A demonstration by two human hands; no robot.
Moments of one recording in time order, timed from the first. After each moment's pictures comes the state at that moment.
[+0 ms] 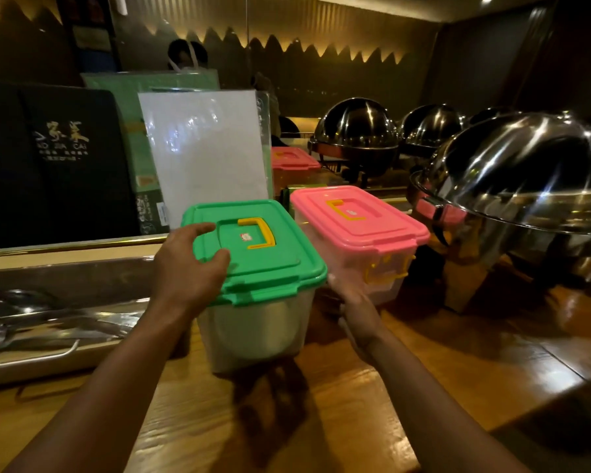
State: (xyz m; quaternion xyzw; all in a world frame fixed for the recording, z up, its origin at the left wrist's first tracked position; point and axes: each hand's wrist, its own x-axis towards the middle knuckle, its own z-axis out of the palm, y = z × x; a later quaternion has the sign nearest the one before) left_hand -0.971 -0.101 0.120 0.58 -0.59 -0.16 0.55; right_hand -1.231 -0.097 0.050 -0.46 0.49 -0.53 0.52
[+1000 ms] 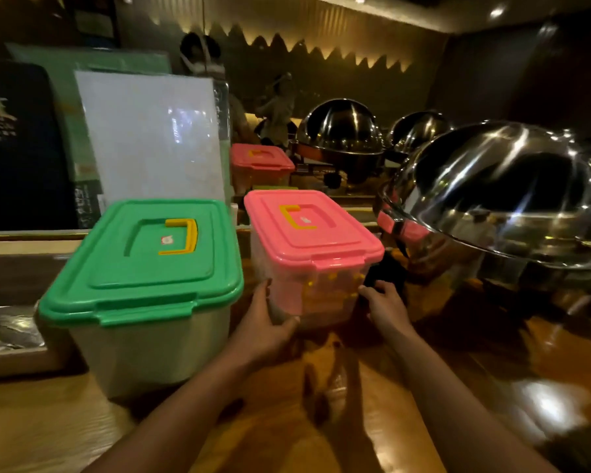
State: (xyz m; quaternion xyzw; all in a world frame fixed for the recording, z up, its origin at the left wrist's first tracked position) left_hand -1.198 -0.148 0.018 0.49 -0.62 -0.42 0.44; right_hand -1.436 -0.188 0.030 -0.42 0.69 -0.48 0.35
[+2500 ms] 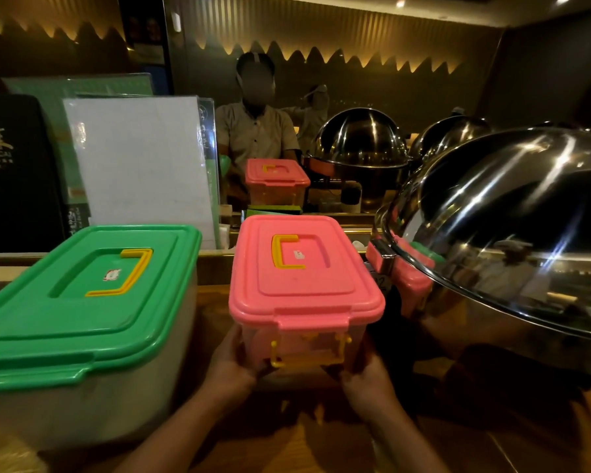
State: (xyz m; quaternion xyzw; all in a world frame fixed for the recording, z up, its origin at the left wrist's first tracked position) left_hand -1.246 -0.221 -0.040 0.54 -0.50 -0.39 0.55; right_hand -1.482 -0.226 -0.038 -0.55 0.57 -0.47 0.38
